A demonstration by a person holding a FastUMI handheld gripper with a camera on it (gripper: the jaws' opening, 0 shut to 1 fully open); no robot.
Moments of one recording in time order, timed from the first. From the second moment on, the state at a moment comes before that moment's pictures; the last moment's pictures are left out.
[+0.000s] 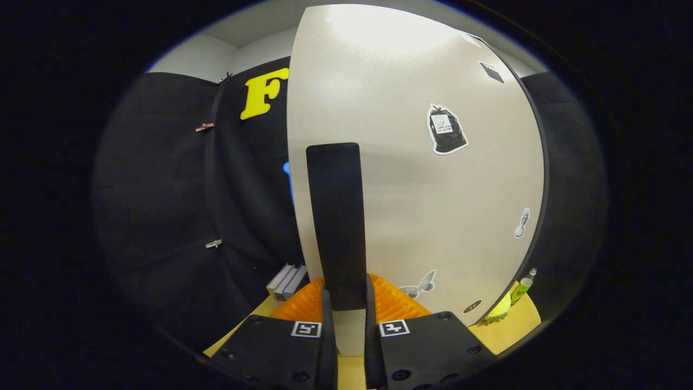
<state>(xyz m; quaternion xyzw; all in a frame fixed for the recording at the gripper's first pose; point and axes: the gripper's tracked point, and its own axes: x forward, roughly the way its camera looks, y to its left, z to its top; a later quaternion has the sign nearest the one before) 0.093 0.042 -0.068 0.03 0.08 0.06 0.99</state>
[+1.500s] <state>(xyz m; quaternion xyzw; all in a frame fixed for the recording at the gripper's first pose) -0.082 -0.114 -0.033 0.06 0.06 -0.02 1.00</state>
